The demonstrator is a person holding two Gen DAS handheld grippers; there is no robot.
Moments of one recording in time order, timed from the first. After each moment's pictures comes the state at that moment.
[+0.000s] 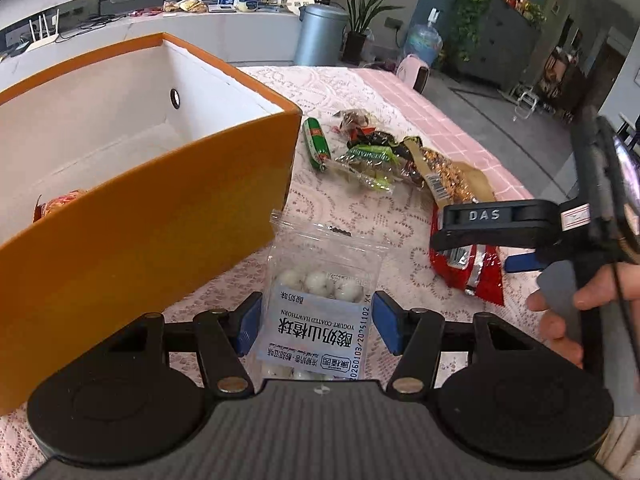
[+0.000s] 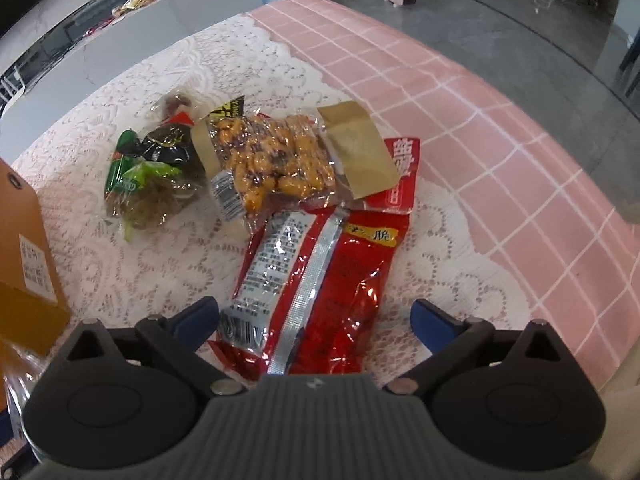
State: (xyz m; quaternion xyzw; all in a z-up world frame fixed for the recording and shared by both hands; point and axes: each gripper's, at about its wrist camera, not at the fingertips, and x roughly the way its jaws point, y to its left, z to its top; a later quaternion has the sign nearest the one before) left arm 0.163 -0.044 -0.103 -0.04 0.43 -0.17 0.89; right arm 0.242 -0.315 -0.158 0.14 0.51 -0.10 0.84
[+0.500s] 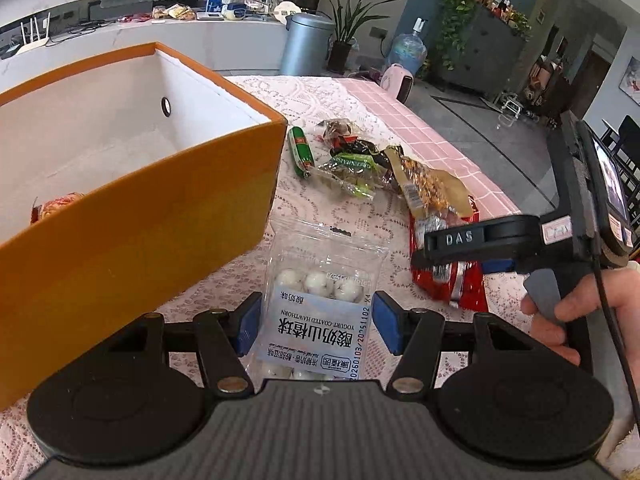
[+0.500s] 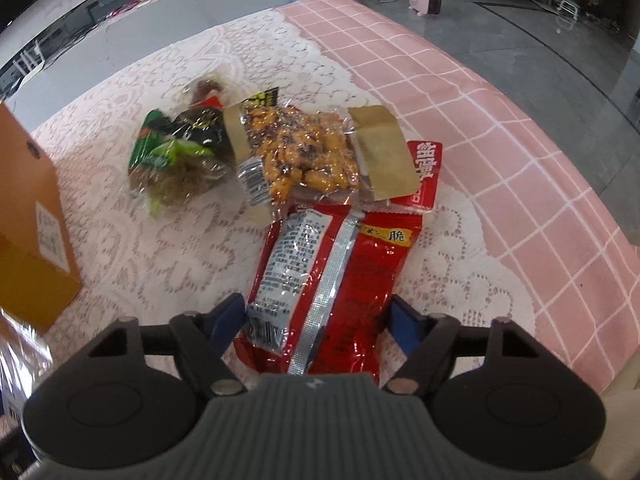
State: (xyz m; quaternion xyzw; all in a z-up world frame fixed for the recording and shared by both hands) left arm 0.154 -0.041 -0.097 -0.05 0.42 -0.19 0.89; right arm 0.233 -0.300 -0.150 0.10 0.52 -0.06 0.85
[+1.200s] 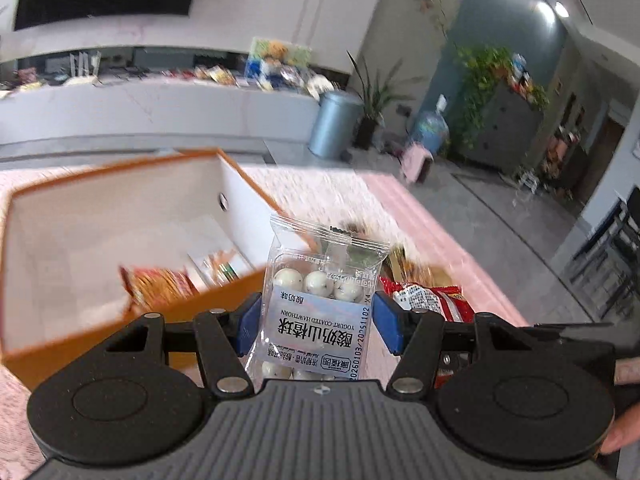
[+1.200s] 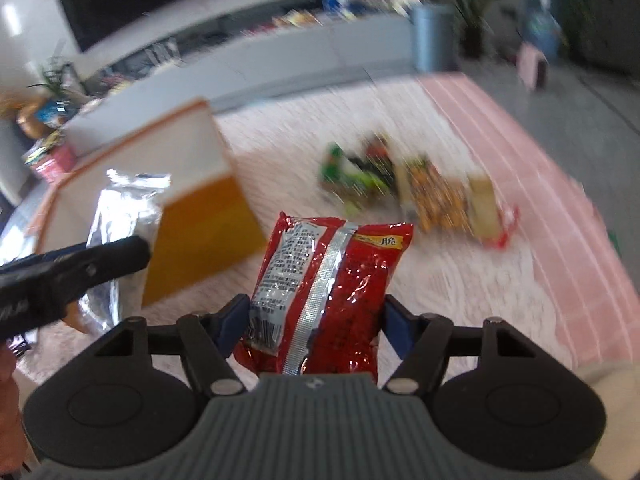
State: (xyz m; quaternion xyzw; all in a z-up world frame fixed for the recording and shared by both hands) left arm 0.114 -0.003 -0.007 -0.10 0.32 -0.13 0.93; right arm 0.138 -0.247 -0.039 0.06 0.43 0.12 0.89
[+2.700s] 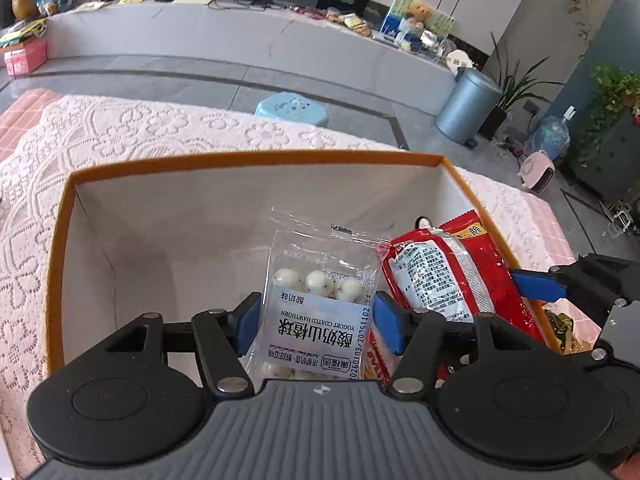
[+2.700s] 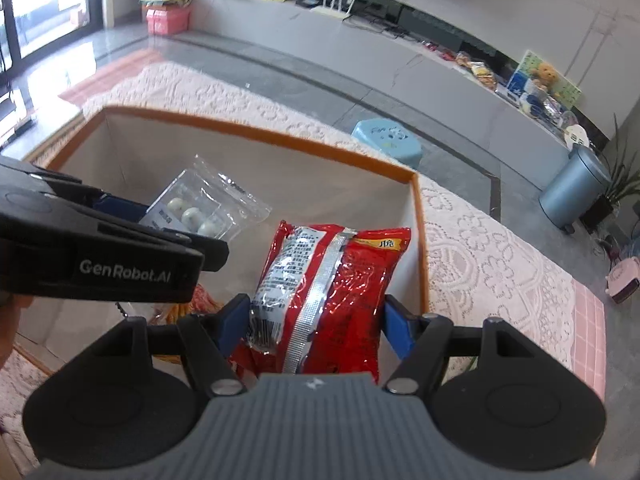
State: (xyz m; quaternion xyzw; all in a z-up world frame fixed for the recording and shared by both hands) left arm 0.239 0.115 -0.070 -0.16 0.43 0.02 0.89; right arm 0.303 -0.036 -0.055 -0.23 0.40 0.28 0.84
